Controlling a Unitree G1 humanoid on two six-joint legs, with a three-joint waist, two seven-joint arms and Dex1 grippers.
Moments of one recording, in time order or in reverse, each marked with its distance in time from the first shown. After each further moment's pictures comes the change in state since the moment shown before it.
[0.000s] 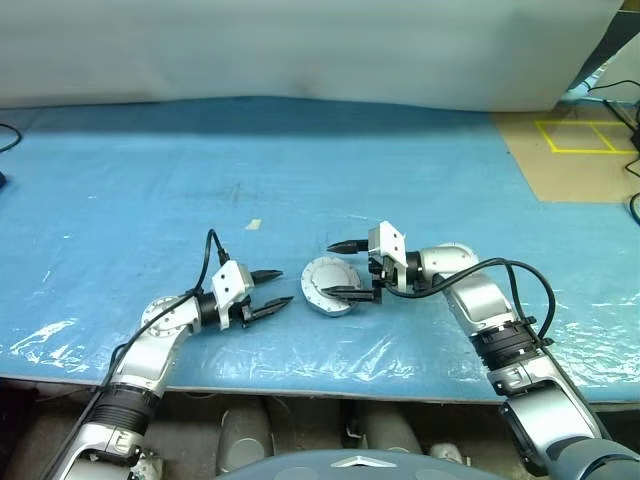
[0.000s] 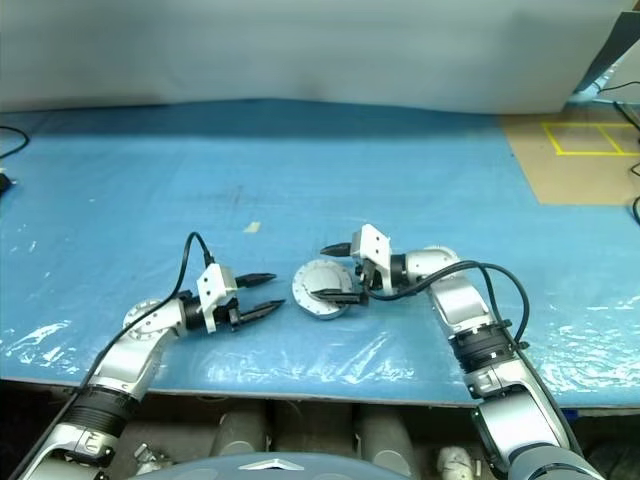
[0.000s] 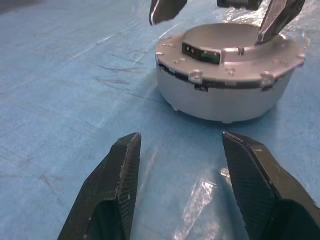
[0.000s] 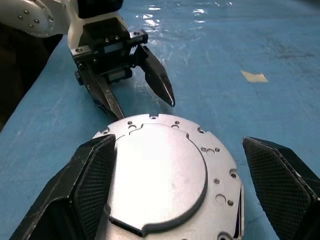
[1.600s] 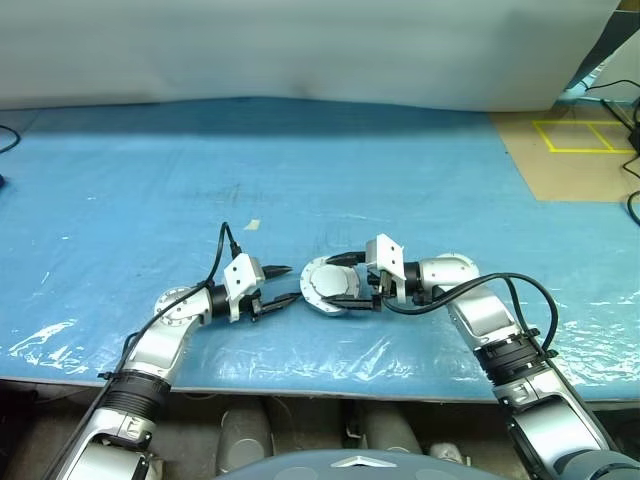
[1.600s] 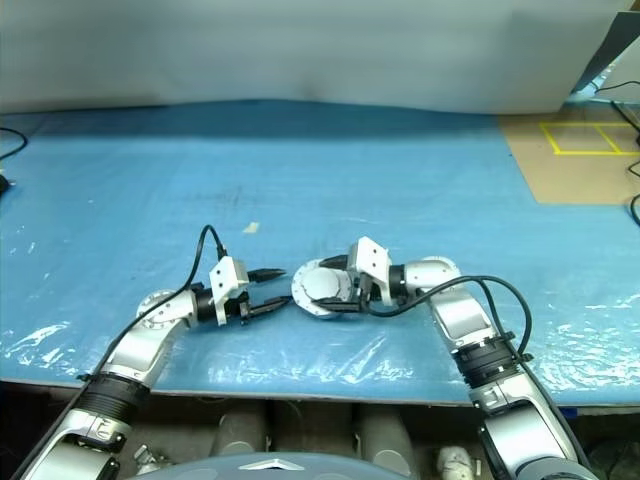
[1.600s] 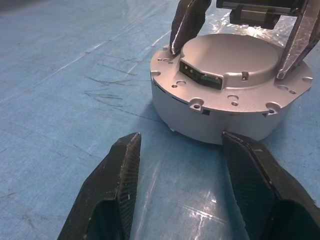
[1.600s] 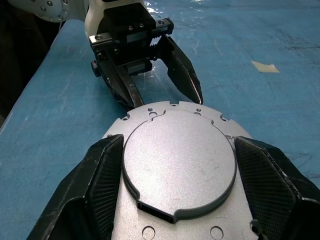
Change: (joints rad) left arm -0.051 -0.021 -0.032 0.019 0.015 0.033 0.003; right arm 0.057 -0.026 0.030 -0.083 -0.031 -0.001 -0.031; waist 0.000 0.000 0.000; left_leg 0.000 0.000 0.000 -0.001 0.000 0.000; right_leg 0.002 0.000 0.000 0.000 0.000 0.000
